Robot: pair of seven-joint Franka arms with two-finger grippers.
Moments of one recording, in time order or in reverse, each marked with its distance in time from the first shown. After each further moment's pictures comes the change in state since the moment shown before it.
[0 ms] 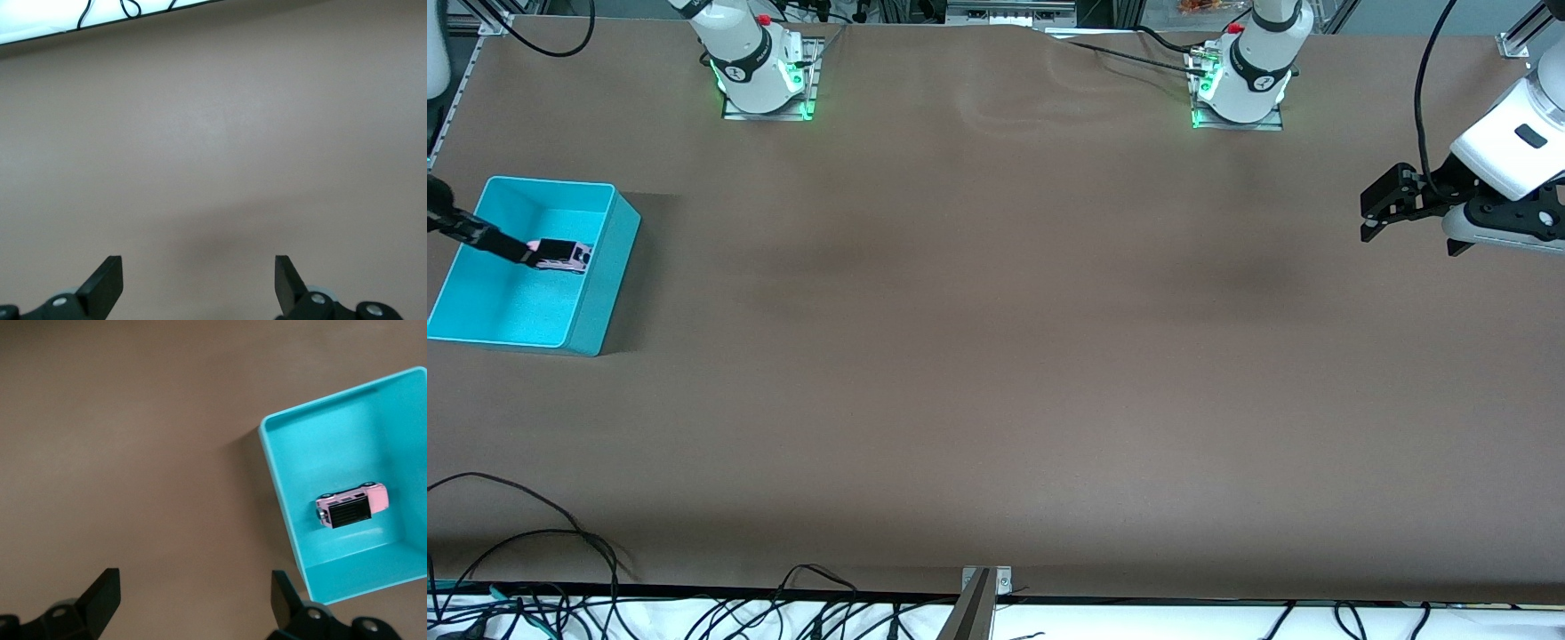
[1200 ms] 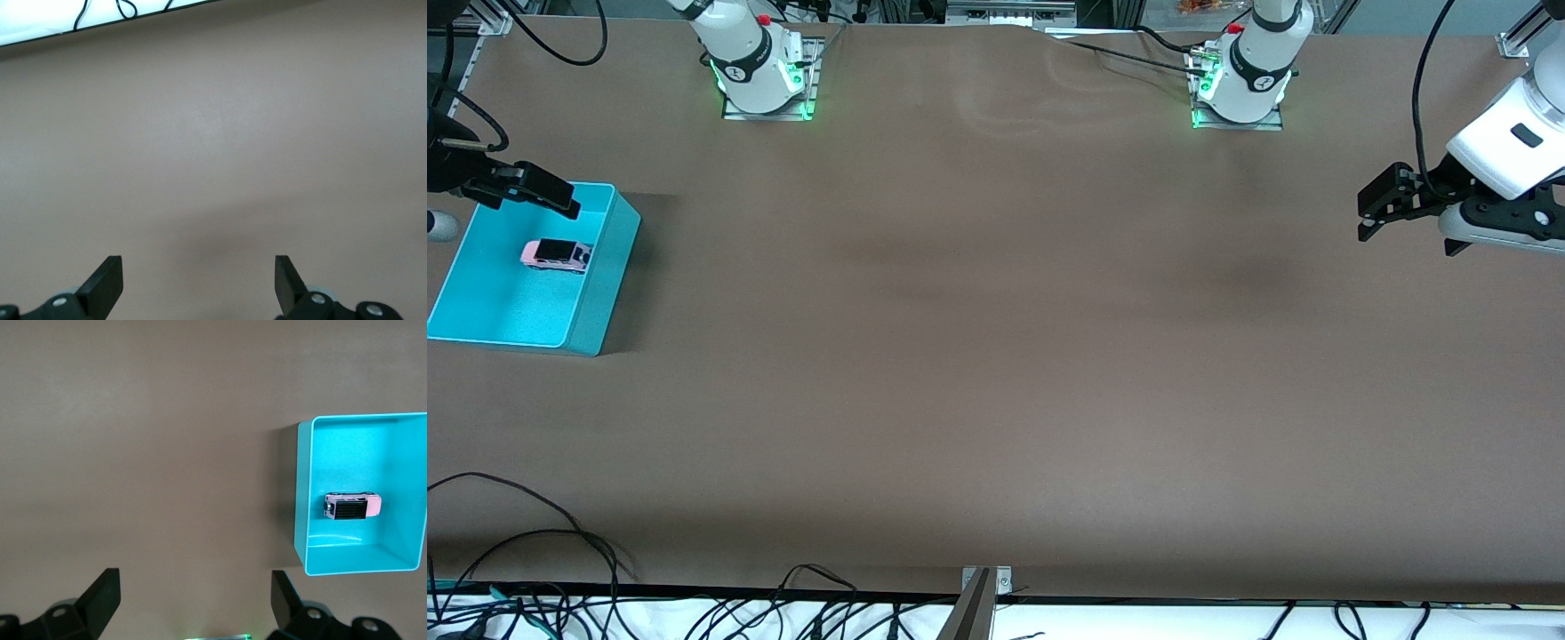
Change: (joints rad) left arm 0.000 0.000 -0.011 0.000 0.000 0.000 0.000; right arm 0.085 -0.003 0.095 0.233 -0.036 -0.280 -0.076
